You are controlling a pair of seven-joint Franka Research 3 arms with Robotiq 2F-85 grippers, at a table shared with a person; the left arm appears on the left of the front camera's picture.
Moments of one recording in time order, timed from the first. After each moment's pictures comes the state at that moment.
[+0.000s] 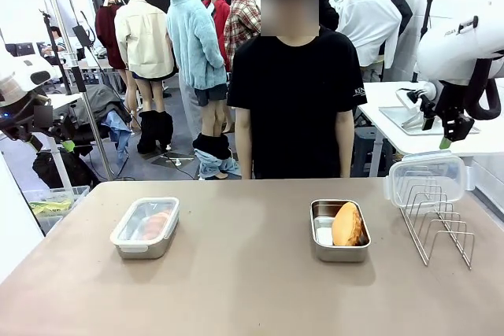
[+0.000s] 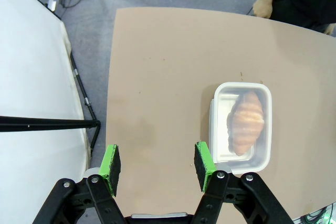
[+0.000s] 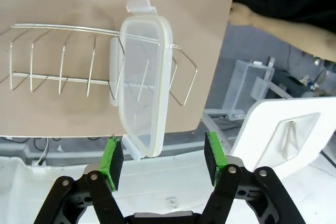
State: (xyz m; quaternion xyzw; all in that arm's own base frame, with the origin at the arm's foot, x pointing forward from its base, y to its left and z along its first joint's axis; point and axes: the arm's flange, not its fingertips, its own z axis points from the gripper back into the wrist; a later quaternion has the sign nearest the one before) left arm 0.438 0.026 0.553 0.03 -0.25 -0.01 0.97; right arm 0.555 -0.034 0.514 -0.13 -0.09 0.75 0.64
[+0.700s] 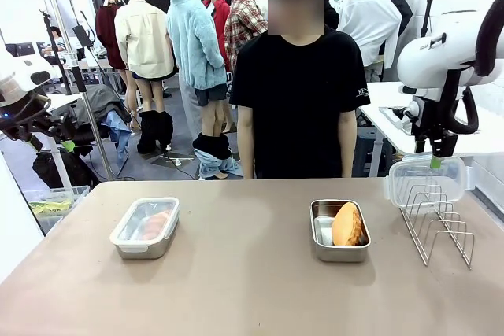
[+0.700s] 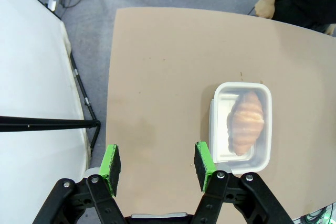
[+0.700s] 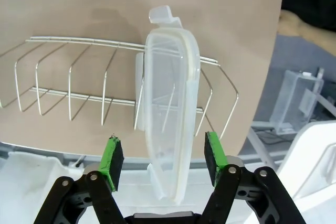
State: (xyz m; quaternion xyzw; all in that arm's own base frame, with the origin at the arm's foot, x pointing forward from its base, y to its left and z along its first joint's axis) left arm 0.438 0.026 0.553 0.03 -0.25 -0.01 0.97; right arm 0.599 -0.029 0.457 -0.03 -0.01 0.74 0.67
